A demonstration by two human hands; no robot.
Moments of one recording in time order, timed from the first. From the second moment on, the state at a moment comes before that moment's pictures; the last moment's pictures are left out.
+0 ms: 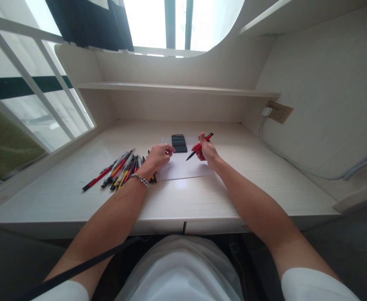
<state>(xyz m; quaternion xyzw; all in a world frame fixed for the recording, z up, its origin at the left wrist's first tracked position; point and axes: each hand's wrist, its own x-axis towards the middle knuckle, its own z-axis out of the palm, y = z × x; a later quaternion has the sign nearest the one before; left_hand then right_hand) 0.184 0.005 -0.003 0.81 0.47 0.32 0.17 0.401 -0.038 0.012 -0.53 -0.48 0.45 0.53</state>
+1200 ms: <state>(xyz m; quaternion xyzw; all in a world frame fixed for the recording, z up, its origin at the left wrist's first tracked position) 0.182 0.006 -0.002 0.83 0.53 0.16 0.11 0.369 -0.012 -0.033 -0.54 -0.68 0.24 0.43</state>
